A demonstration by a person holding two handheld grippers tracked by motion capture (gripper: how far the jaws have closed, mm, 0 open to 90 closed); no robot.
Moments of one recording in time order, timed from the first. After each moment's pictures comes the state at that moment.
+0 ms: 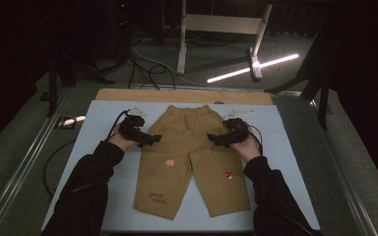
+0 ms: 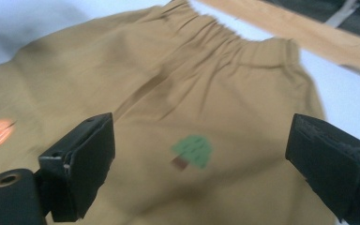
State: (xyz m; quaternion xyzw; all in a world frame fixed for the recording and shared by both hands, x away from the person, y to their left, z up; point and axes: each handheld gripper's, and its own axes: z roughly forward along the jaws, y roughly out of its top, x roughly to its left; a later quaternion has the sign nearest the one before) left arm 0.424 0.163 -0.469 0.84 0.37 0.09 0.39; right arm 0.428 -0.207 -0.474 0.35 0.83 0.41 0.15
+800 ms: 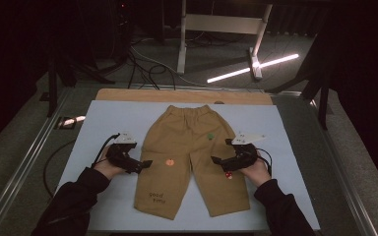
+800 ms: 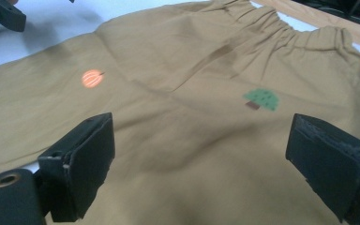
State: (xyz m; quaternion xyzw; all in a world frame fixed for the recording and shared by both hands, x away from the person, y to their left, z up) left arm 0.347 0.190 -0.493 0.85 0.34 0.09 0.39; right arm 0.352 -0.223 -0.483 0.29 0.83 0.45 0.14
